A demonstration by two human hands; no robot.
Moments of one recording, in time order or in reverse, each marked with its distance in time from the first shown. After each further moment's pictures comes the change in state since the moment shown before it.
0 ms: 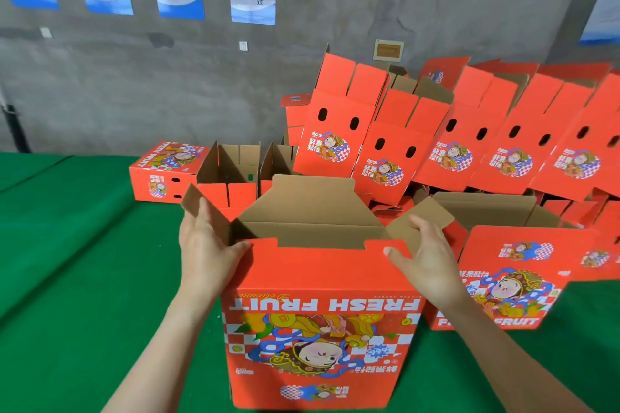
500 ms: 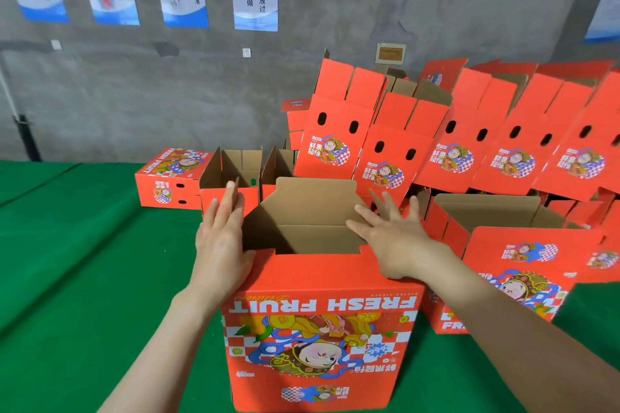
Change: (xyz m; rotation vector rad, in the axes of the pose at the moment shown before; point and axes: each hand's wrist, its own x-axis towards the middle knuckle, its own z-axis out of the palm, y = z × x) left_hand 0.004 0.005 0.006 0.315 -0.147 0.306; right_hand 0.031 -0.064 -0.003 -1.052 -0.549 -0.361
